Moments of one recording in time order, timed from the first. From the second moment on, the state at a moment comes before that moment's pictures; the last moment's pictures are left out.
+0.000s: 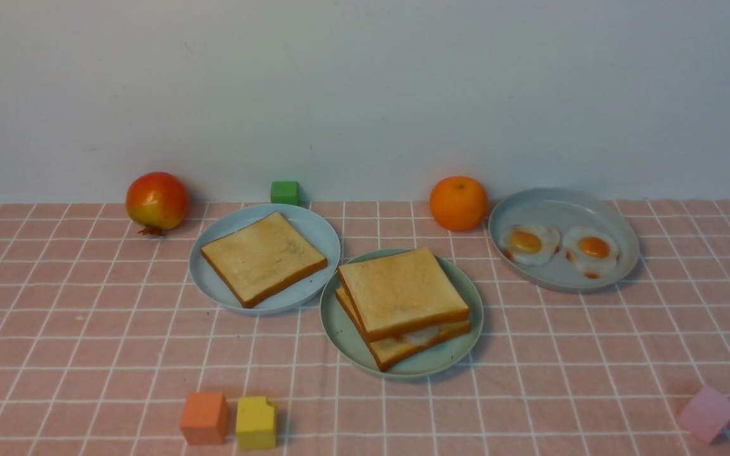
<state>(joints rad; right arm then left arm) -0.03 -0.01 0.02 0.16 0.41 -0.13 0.00 -0.01 0.02 -0.15 0.35 -0.20</state>
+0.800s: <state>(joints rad) -0.03 -0.01 0.02 0.16 0.41 -0.13 0.00 -0.01 0.02 -0.15 0.35 -0.20</state>
